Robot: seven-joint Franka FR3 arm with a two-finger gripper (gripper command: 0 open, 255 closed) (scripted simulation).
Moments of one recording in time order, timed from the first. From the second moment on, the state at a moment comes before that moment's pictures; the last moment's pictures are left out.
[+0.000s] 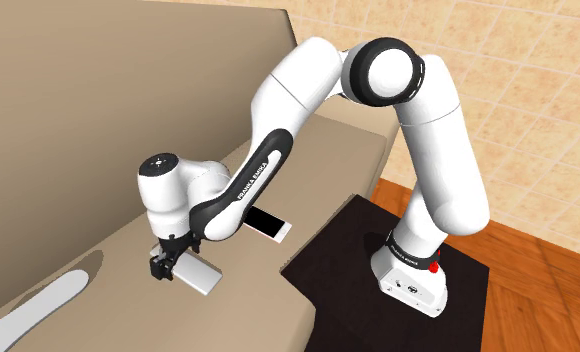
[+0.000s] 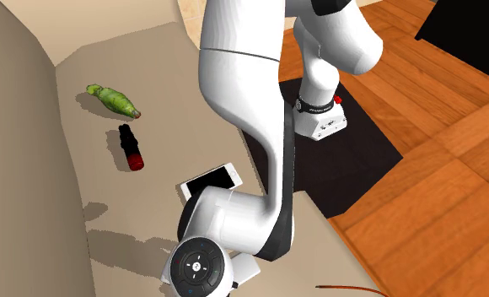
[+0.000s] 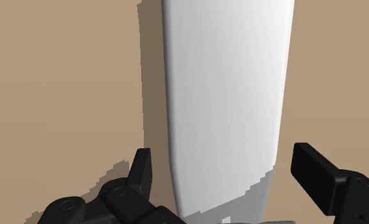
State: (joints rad) arm 0.35 0.66 0.42 -1.91 -0.47 2.46 0.87
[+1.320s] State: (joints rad) arm 0.34 0.65 0.43 -1.91 -0.46 2.45 0.86
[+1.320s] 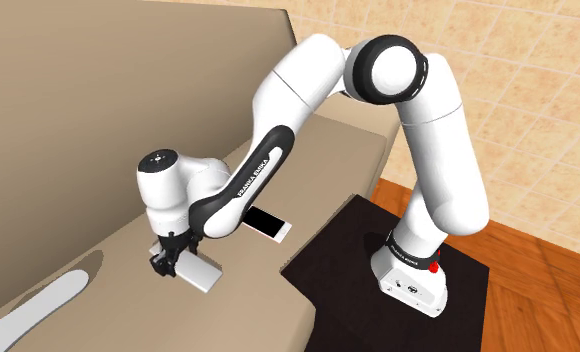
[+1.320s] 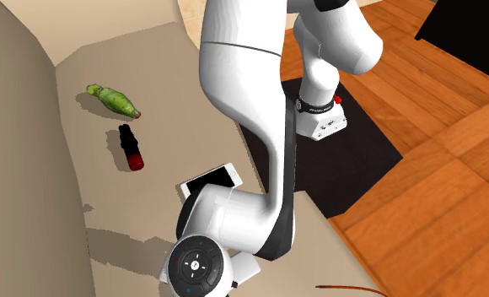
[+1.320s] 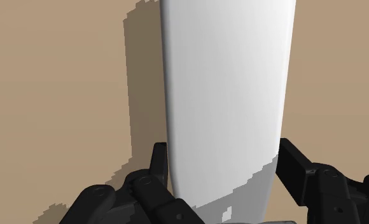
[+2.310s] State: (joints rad) arm 0.29 0.50 0.50 -1.92 -0.37 2.32 0.80
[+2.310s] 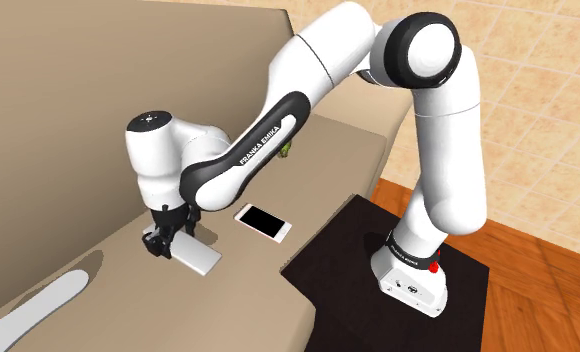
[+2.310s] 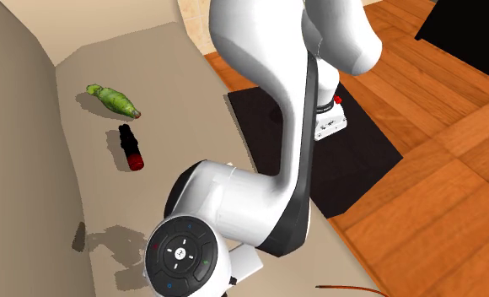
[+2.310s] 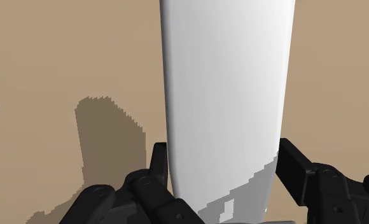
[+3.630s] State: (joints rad) arm 0.09 0.18 0.55 -2.18 -0.18 2.32 0.55
